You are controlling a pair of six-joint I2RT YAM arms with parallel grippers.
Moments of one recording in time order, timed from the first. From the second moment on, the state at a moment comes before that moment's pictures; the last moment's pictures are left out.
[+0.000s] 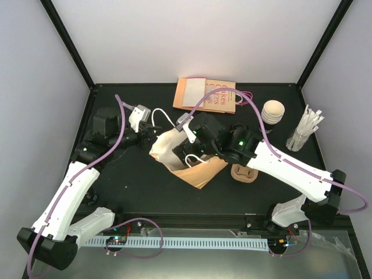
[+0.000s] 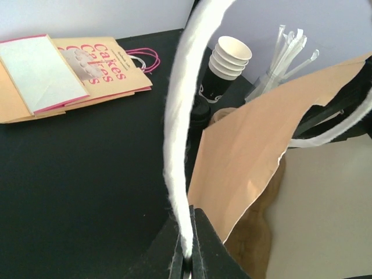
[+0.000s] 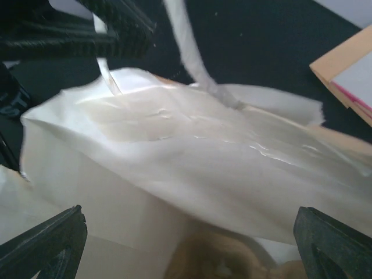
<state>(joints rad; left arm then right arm) -0.31 0.95 1.04 -0.57 0.59 -0.10 1.06 1.43 1.50 -0.84 0.13 0.17</state>
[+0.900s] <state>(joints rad) -0.31 0.93 1.04 -0.52 0.60 -0.10 1.06 1.11 1.30 -0.48 0.04 0.21</state>
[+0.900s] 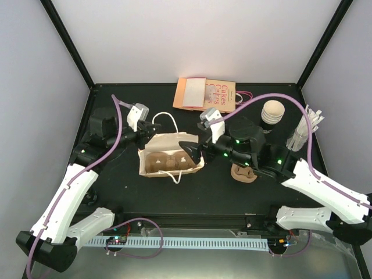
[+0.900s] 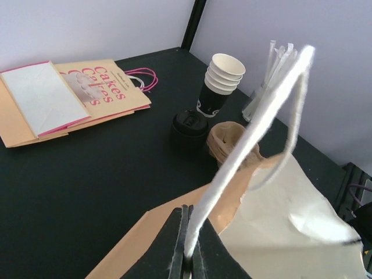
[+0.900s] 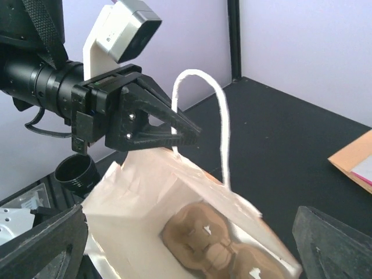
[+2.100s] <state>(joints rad) -0.32 0.68 0.89 -0.45 0.64 -0.02 1.06 1.01 0.89 -0.65 0.26 0.42</state>
